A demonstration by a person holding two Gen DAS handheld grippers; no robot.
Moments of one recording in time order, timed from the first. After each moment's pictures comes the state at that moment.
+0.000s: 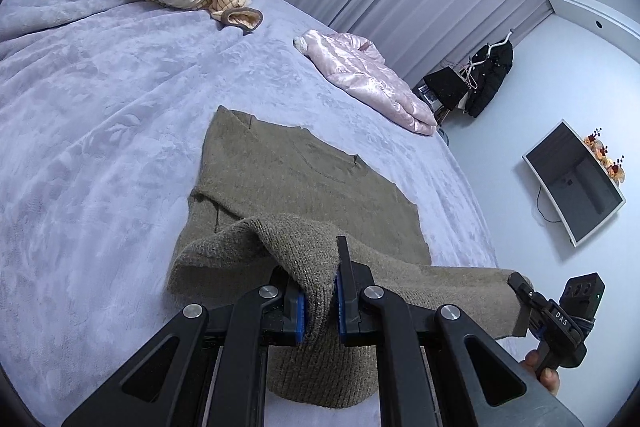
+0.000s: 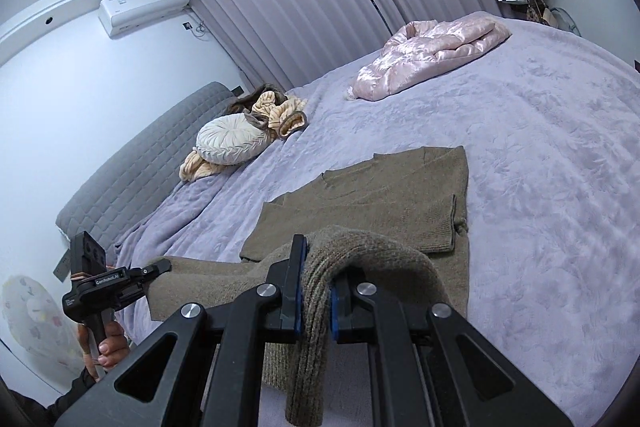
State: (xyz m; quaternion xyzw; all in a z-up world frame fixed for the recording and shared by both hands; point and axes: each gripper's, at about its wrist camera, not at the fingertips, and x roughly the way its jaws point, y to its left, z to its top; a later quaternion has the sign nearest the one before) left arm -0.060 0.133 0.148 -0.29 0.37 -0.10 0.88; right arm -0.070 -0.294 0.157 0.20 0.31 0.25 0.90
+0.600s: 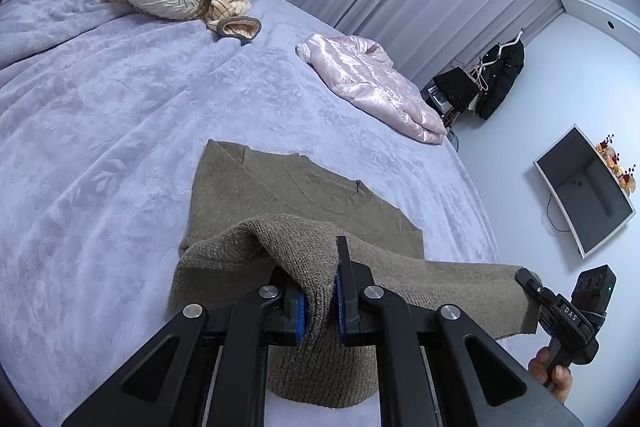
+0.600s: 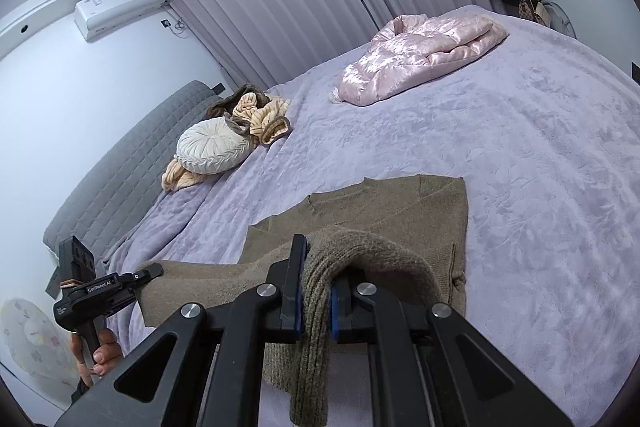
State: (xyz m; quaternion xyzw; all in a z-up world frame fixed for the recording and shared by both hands) left arm 0.002 0.137 0.178 -0.28 0.38 -0.08 0.88; right arm 0.000 -0.285 0.196 0.19 0.34 0.22 0.90
